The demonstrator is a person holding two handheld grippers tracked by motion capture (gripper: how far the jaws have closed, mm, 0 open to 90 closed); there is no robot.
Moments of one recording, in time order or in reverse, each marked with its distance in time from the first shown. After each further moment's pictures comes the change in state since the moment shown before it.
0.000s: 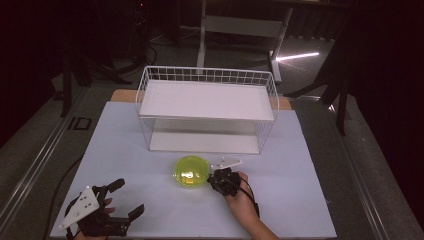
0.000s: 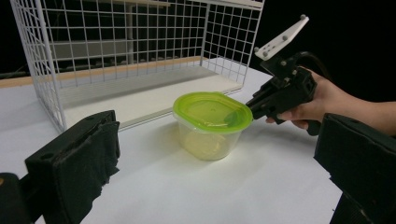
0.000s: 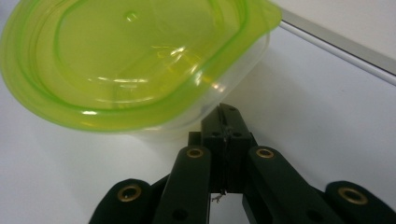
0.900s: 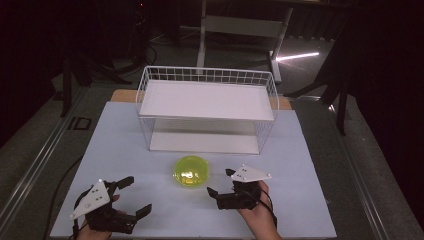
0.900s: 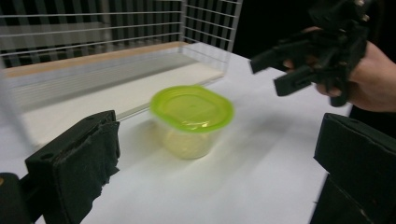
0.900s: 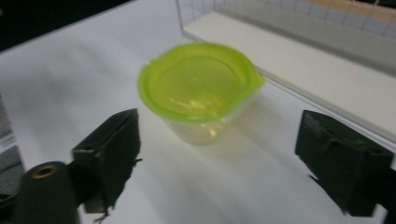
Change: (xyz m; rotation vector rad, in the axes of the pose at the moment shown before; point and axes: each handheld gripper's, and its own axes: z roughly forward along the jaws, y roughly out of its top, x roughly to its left) left arm -0.003 0.021 0.023 0.115 -0.130 0.025; right arm 0.017 -0.007 -0.083 -0.237 0.068 -0.037
